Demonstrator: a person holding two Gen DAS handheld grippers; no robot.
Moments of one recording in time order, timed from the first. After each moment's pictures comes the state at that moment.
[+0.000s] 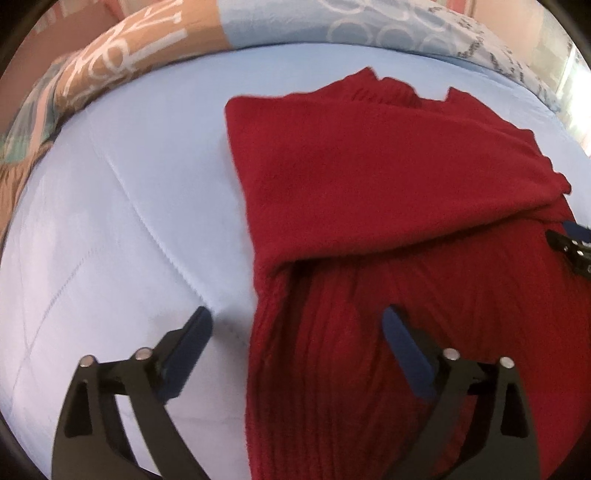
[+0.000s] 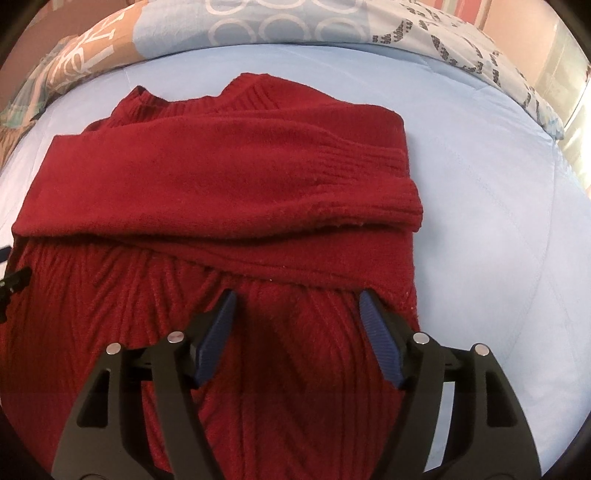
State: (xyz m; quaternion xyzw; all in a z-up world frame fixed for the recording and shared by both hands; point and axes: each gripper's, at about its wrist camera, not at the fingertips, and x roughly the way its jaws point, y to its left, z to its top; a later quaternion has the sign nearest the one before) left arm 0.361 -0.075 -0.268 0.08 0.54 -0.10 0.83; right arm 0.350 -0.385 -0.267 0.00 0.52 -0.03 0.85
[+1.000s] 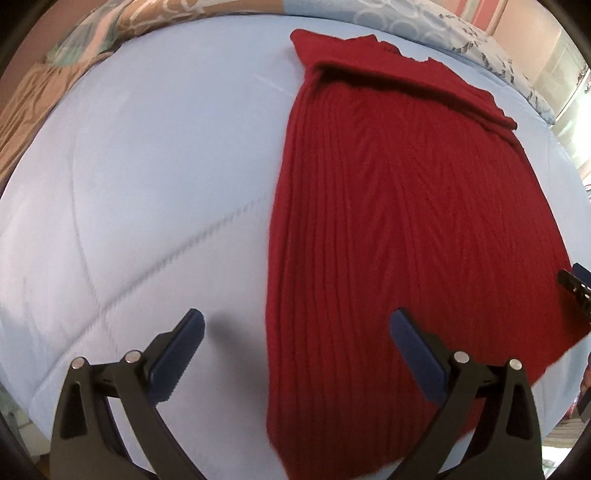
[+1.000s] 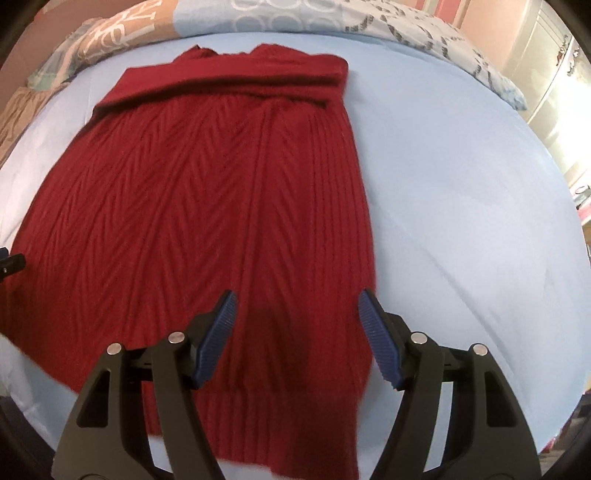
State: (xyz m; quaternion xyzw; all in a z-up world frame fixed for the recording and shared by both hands) left arm 0.145 -0.018 -0.248 0.01 0.57 -0.07 0.82; right arm 0.116 -0.365 -0.238 -0.02 0.53 -0.05 0.85
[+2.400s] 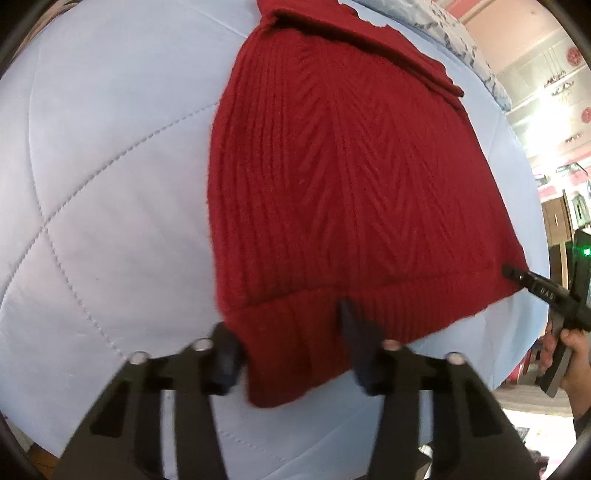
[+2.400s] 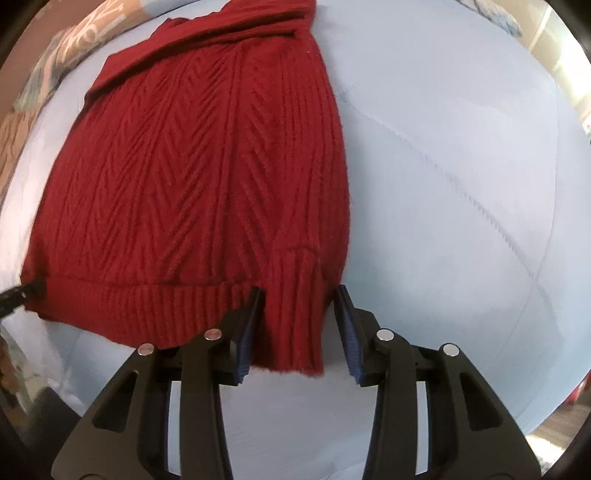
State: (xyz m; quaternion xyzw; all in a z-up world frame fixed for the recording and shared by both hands) left arm 0.119 -0.019 -0.251 -0.07 0.64 -0.19 0.75; right arm 0.080 -0.397 -0.247 0.08 0.62 -0.04 0.78
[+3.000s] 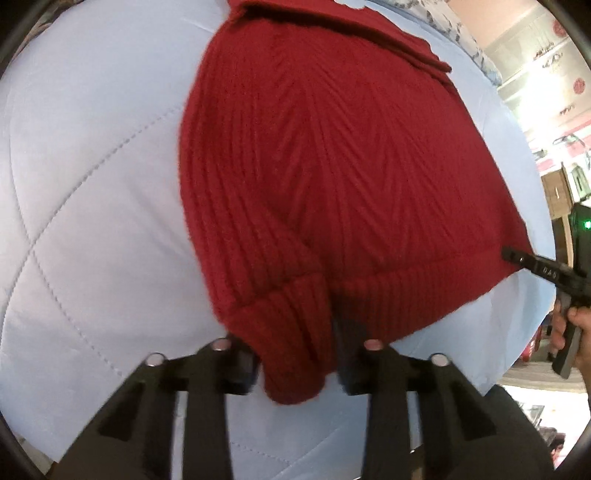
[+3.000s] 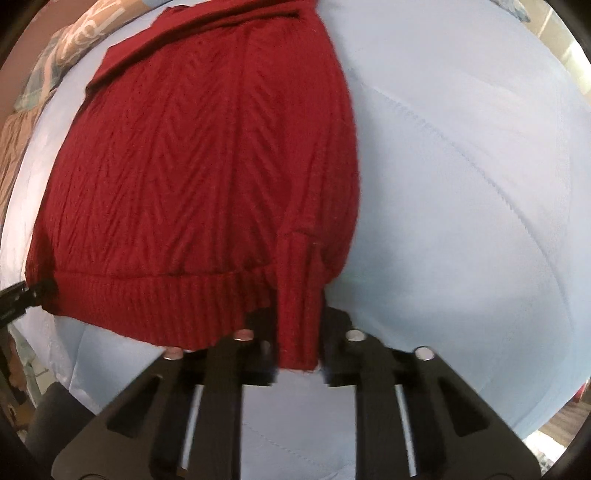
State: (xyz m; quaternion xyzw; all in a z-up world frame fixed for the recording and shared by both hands) left arm 0.119 -0.037 -0.257 -0.04 0.64 -0.20 0.74; right arm 0.086 -0.396 -0.255 0.08 0.63 -0.02 0.77
